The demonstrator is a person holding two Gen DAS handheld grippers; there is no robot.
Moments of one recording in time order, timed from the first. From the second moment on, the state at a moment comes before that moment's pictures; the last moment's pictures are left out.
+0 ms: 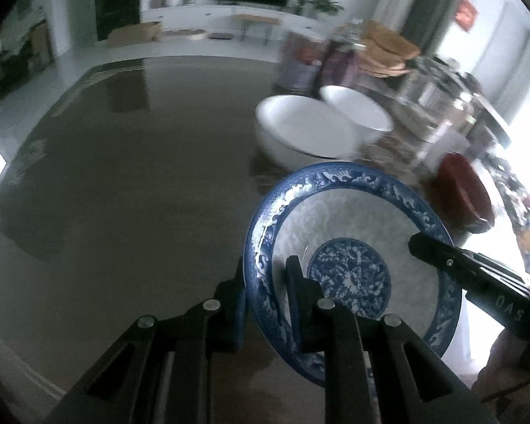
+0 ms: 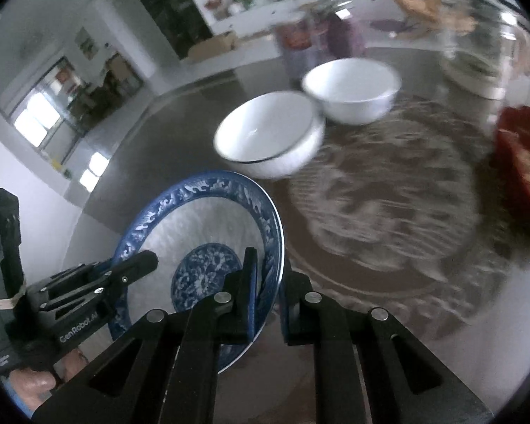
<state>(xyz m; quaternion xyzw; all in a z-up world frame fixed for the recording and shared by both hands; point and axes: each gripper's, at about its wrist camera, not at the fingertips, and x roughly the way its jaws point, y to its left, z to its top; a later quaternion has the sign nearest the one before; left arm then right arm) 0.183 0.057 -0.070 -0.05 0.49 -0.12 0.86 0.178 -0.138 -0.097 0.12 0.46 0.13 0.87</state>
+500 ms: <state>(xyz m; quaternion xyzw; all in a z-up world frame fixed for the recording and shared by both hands) 0.200 -0.070 -0.112 -0.02 0.52 -0.19 0.83 0.136 -0.261 -0.126 0.14 0.46 0.00 0.88</state>
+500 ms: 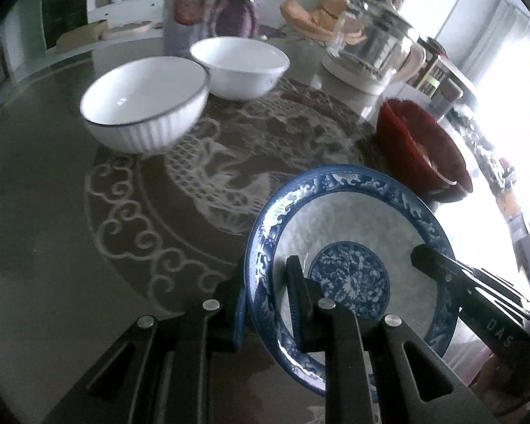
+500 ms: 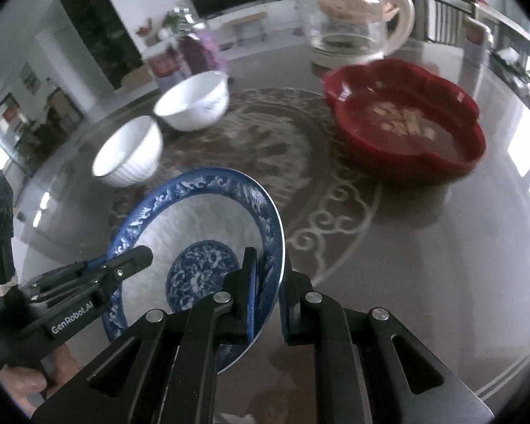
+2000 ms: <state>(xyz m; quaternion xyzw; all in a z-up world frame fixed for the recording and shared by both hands) 0.151 0.048 -0.144 0.00 0.51 0.00 0.86 0.029 -0.287 -0.089 0.18 0.32 -0.04 0.93</state>
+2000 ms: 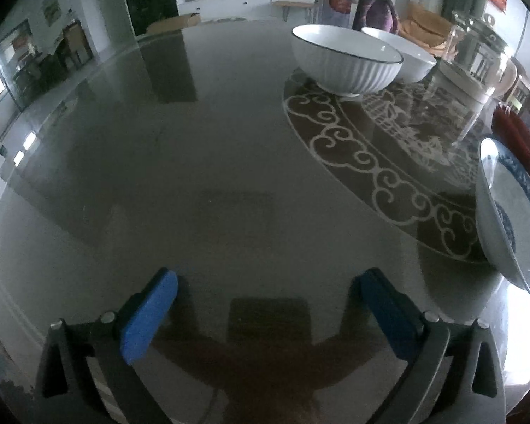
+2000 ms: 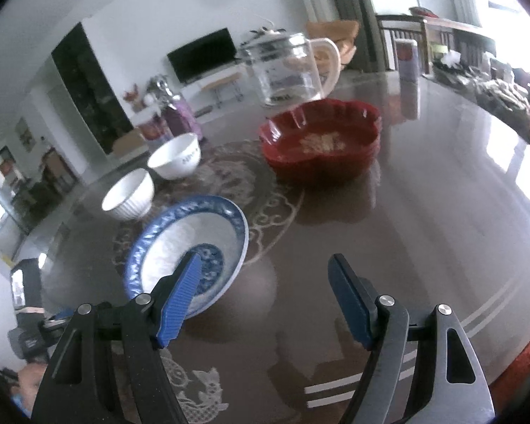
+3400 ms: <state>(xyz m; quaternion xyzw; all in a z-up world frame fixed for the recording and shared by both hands) 0.473 -0.042 -0.066 0.00 0.58 -0.10 0.81 0.371 -0.259 -0.097 0.23 0.53 0.03 0.81</state>
